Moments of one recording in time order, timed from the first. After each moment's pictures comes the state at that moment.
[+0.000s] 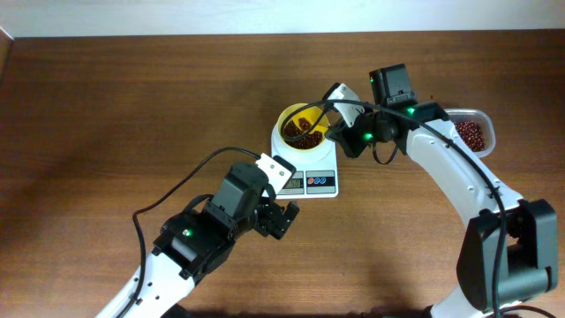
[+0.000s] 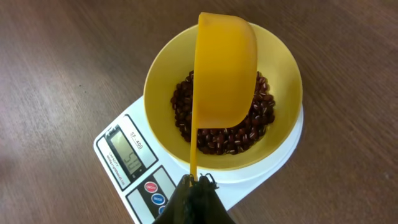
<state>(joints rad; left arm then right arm) -0.64 1.08 0.87 -0.60 -0.04 0.02 0.26 1.79 1.34 -0.61 -0.54 -0.46</state>
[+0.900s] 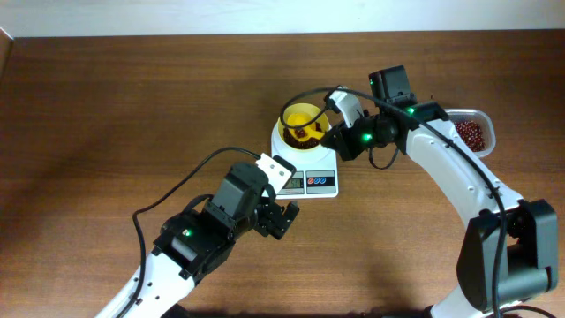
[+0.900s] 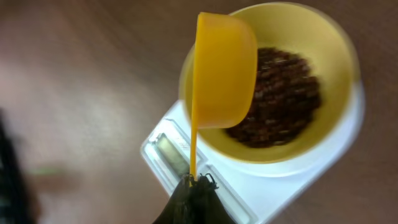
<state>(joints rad) -0.64 1.08 0.87 -0.60 -0.04 0.02 0.26 1.79 1.34 -0.67 -0.68 -0.25</state>
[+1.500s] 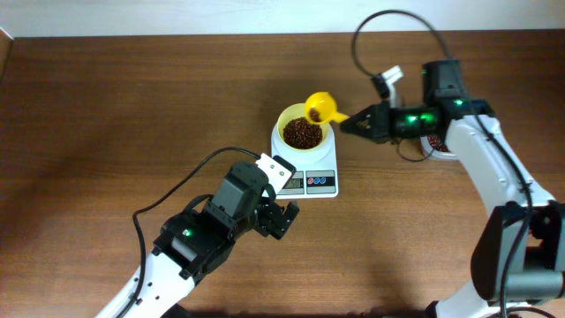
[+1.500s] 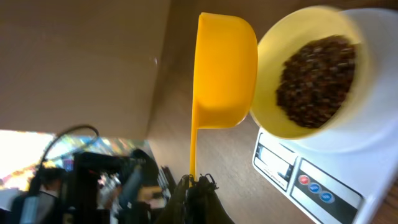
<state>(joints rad) -0.64 1.08 0.87 -0.60 -0.04 0.02 0.02 1.79 1.34 -0.68 -1.16 0.18</state>
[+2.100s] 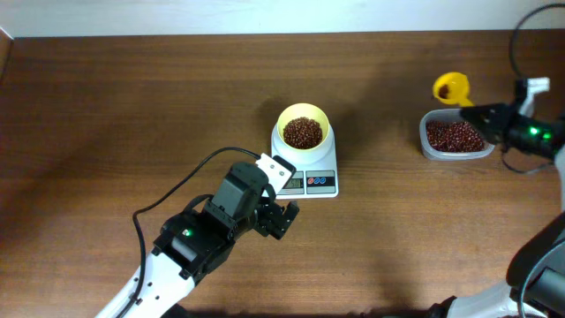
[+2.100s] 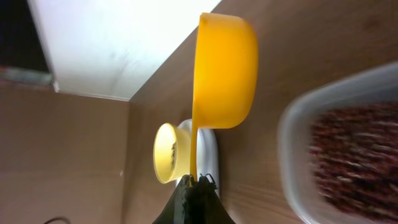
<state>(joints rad) -0.64 1.08 0.87 -0.60 -0.04 0.02 -0.57 1.79 1.34 -0.71 -1.11 0.09</state>
